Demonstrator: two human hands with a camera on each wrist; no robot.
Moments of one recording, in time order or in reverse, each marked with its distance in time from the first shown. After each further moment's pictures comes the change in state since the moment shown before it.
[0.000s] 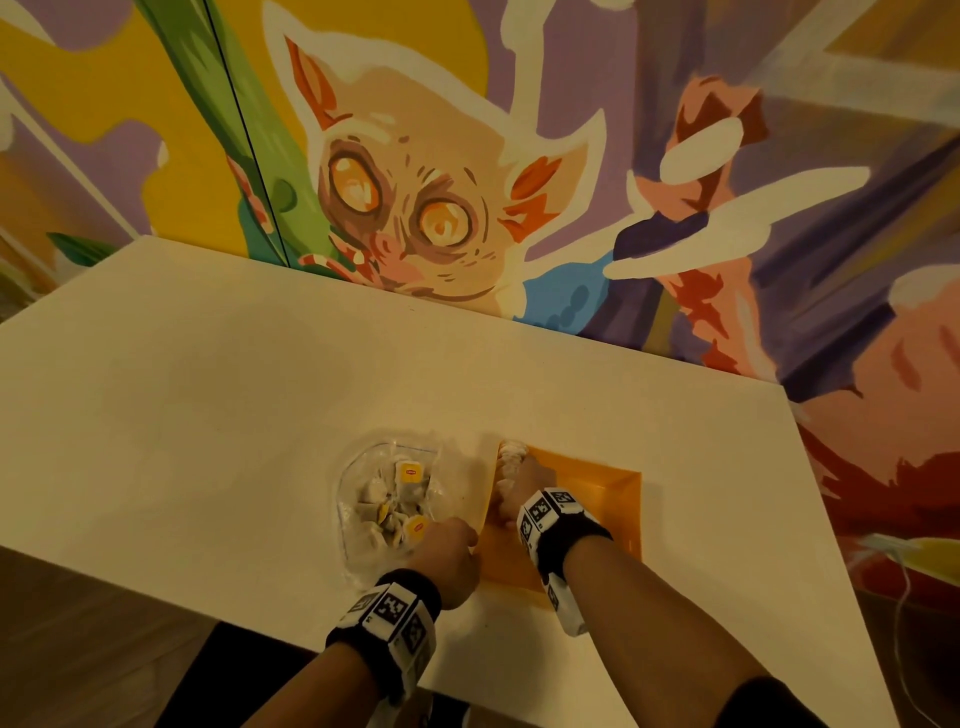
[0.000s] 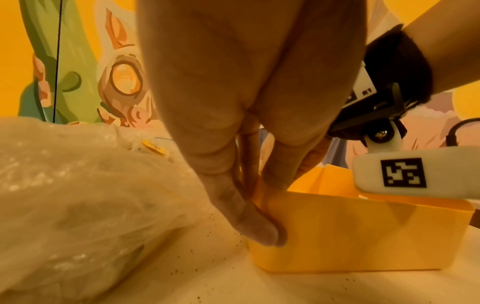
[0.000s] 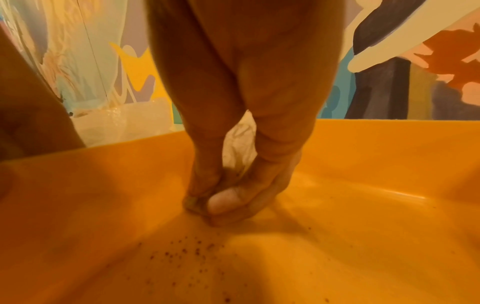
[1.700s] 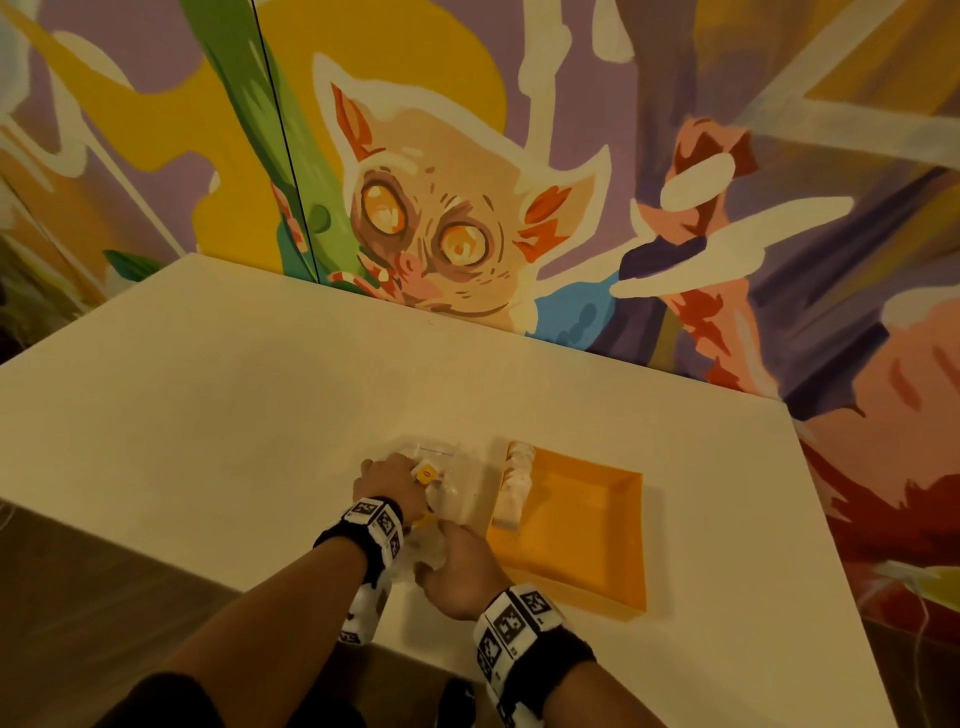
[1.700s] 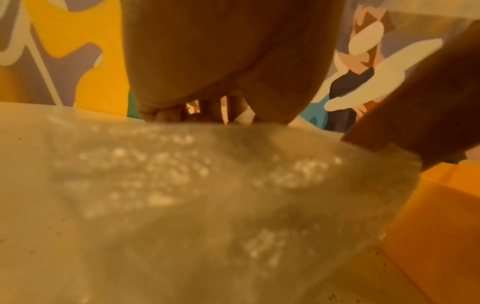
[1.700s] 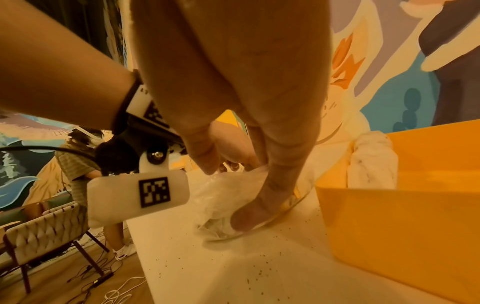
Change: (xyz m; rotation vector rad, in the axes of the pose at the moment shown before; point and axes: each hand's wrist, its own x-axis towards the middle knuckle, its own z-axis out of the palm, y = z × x) left_hand -0.010 -0.017 -0.089 0.120 0.287 -0.198; right_hand -0.145 -0.005 0.053 0.063 -0.132 -0.510
